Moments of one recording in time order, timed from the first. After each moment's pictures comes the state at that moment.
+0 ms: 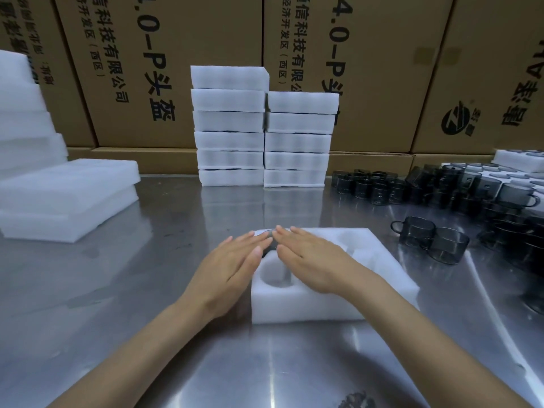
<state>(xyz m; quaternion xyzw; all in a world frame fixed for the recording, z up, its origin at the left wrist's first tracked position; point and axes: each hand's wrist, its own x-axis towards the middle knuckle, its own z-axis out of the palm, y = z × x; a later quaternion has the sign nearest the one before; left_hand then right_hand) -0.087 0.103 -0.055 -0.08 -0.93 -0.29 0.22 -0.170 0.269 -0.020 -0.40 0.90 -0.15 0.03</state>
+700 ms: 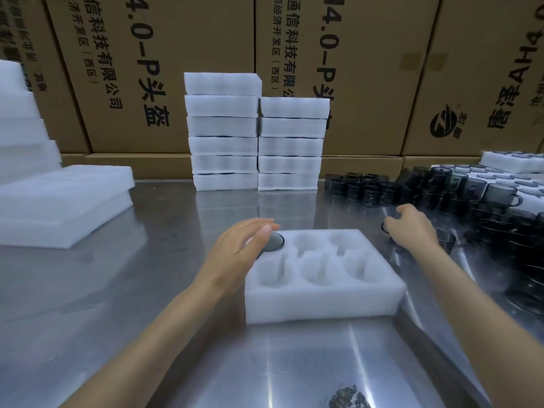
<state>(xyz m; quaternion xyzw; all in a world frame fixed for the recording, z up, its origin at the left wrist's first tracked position) -0.099 0.124 -0.027 -0.06 -0.85 -0.46 0.25 -0.265 0.385 -0.010 0.03 0.94 -0.31 -0.10</state>
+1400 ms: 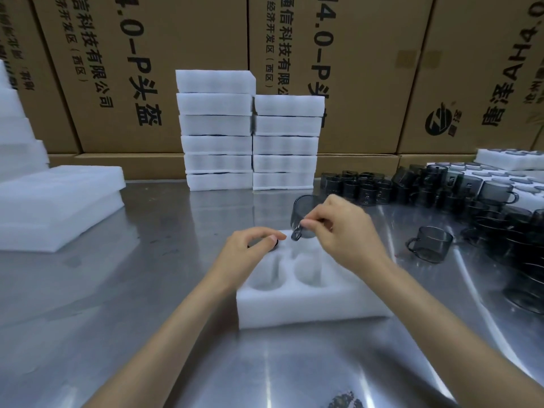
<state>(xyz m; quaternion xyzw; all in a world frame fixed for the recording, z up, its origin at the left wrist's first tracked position) -0.126 0.134 -0.036 -0.03 -0.81 -0.55 0.20 -0.191 0.312 -0.002 -0.34 0.85 -0.30 -0.28</state>
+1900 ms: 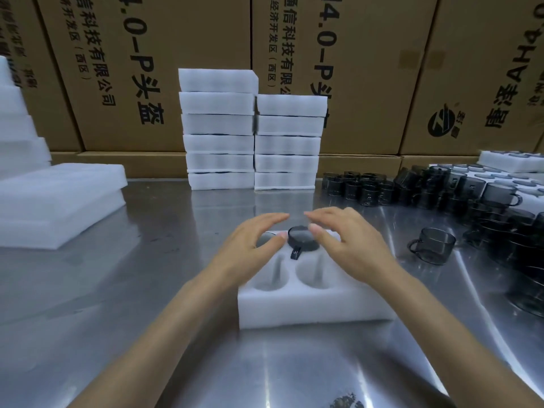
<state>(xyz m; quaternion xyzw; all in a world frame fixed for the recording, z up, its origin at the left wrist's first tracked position) -0.124 0.134 -0.023 -0.08 -0.90 -0.37 0.20 -0.189 0.325 -0.010 -0.34 0.89 -0.26 -0.18</state>
